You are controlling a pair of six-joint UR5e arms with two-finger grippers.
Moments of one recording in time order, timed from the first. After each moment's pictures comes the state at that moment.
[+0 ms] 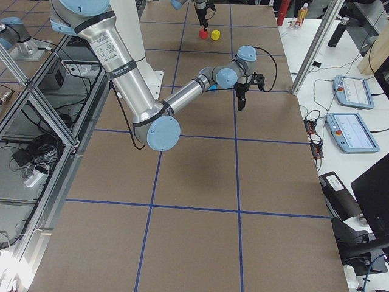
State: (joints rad) left arm -0.79 -1.28 -1.87 -2.18 -1.93 -1.38; right arm 0.93 -1.01 1.61 -1.53 2.16 0.80
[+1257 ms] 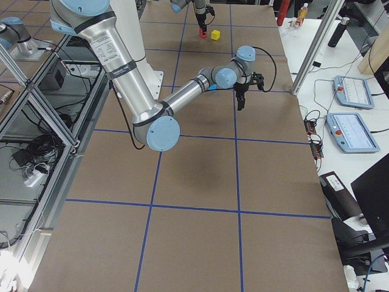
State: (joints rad) left arm -0.76 -1.31 -1.82 -2.18 -1.90 -1.39; right arm 0.93 -1.02 1.62 -1.52 2.16 0.80
